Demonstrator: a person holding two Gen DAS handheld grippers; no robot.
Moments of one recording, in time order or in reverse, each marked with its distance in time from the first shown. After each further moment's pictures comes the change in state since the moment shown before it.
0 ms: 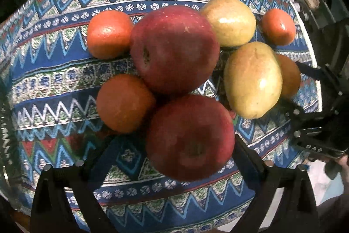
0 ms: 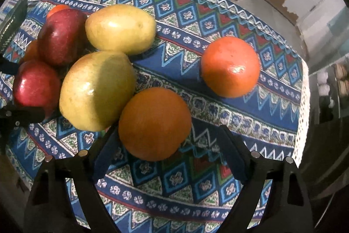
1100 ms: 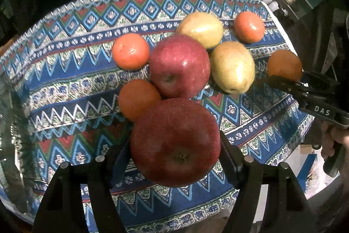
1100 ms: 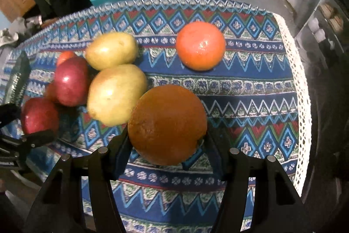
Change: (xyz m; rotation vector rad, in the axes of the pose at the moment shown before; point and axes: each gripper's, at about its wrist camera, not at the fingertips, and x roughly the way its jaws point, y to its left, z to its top) left arm -0.042 -0.010 -0.036 0.142 -0.147 -0.020; right arm -0.054 -0.020 -0.040 0.356 -0.104 0.096
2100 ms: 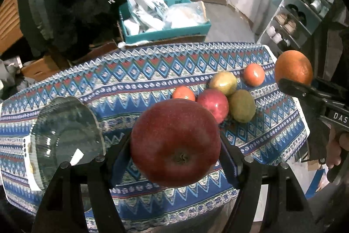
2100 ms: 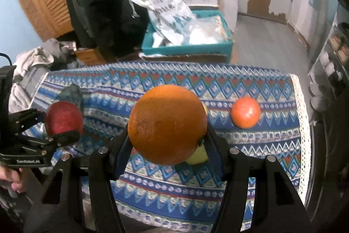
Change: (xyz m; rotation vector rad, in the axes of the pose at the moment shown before) left arm -0.125 0.064 -0.011 -0.020 -0.232 0.089; right arm -0.093 0.098 0.051 -0.070 -0.242 0.133
